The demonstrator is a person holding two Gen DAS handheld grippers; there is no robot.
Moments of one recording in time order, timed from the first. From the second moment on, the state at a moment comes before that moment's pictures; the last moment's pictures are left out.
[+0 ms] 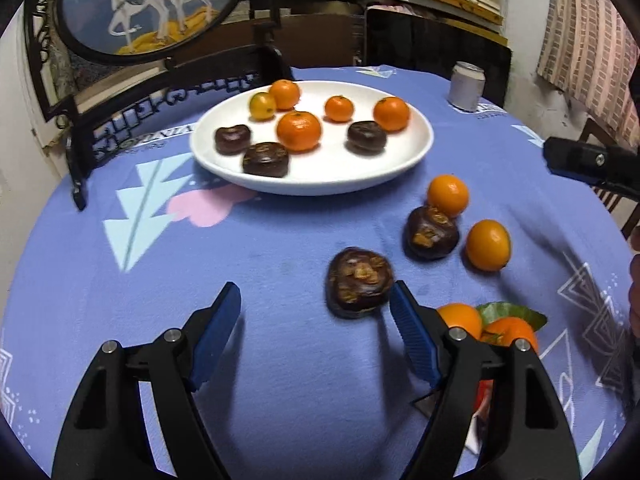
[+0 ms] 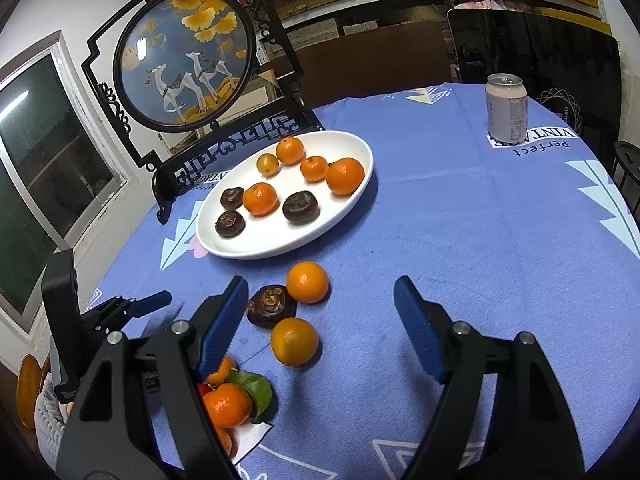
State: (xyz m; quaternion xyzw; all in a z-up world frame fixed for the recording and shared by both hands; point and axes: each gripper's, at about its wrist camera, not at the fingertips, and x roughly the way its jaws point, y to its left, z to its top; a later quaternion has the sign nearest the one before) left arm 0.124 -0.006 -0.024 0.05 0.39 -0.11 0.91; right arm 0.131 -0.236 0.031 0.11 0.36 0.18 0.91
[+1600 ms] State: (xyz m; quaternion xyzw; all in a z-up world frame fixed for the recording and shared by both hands) left arm 0.149 0.021 -0.035 0.02 0.41 -0.08 0.91; right arm 0.133 -0.188 -0.017 0.03 0.43 0.19 0.88
